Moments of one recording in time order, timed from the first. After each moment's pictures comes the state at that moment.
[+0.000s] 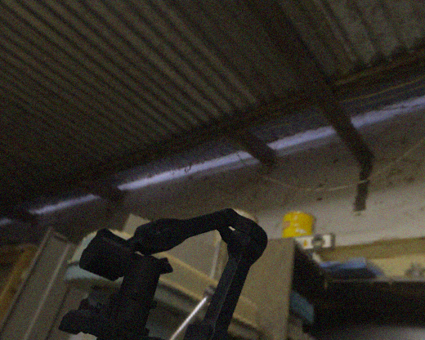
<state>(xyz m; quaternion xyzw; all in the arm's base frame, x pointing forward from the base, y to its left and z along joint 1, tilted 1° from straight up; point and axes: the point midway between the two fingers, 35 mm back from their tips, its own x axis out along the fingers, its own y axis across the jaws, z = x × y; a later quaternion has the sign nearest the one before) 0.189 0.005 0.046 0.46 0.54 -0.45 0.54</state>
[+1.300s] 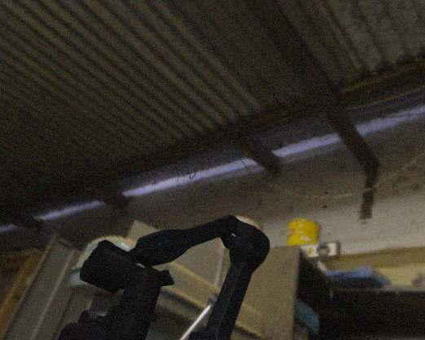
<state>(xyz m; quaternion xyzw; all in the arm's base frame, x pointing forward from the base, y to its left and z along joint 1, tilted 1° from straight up) 0.190 0.004 0.036 0.46 0.53 -0.45 0.54</state>
